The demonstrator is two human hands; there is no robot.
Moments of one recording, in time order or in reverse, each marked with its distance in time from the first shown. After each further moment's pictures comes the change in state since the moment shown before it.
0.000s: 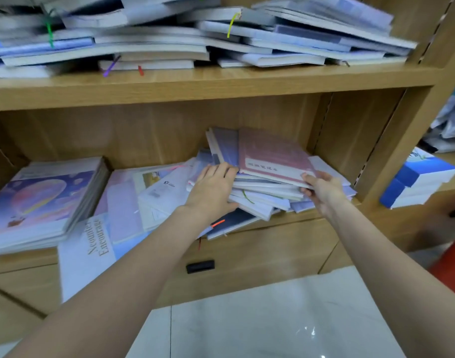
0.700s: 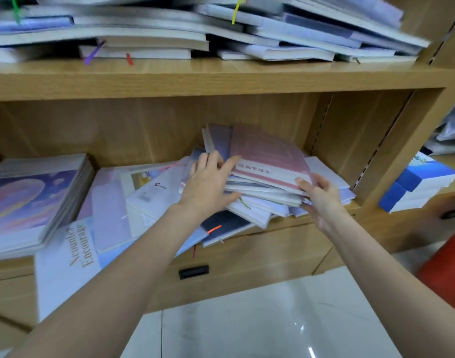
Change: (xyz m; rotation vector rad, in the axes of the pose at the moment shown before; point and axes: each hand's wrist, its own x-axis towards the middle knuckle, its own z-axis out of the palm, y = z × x) left_hand 0.022 -0.016 0.010 -0.053 0.134 -0.043; right_hand 0.000 0.014 0.009 0.002 -0.055 -0.072
